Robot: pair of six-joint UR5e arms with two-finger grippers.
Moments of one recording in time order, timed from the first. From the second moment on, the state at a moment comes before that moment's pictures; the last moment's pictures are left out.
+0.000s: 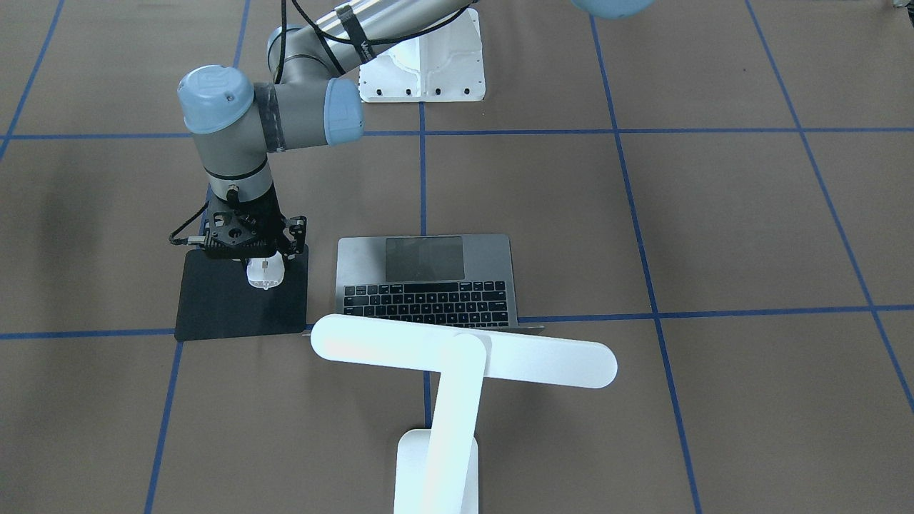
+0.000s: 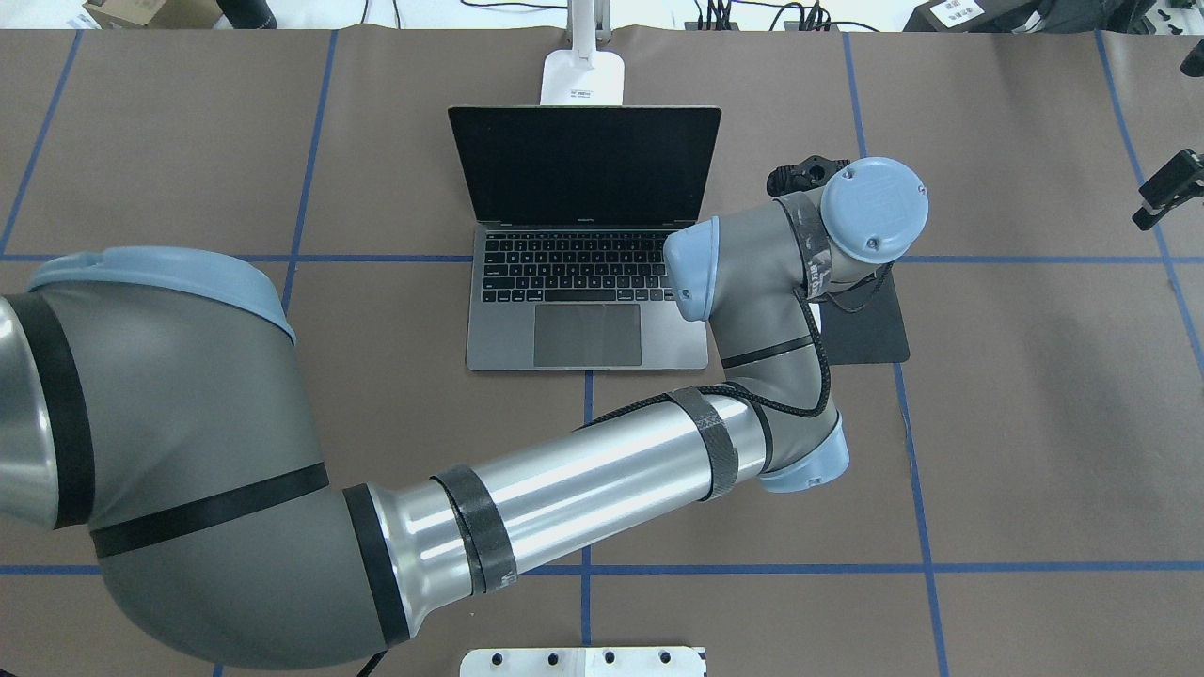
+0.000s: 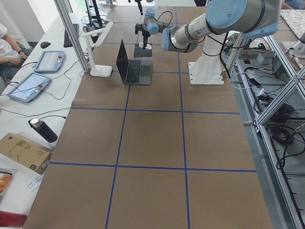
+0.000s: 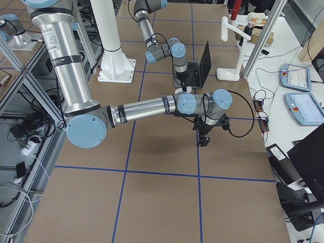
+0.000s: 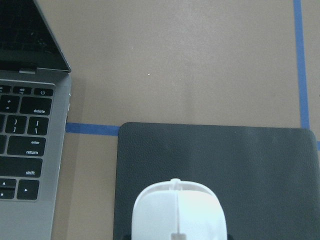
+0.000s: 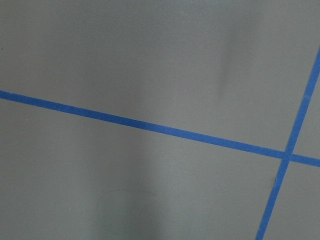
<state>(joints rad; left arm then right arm) -0.43 -3.14 -0.45 -2.05 -1.65 -1.36 1.34 -1.31 1.54 -1.81 2.34 -0.05</state>
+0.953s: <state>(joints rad) -0.40 -3.14 -0.38 -2.16 -1.55 -1.36 1.34 -1.30 1.54 -1.81 2.34 -0.05</state>
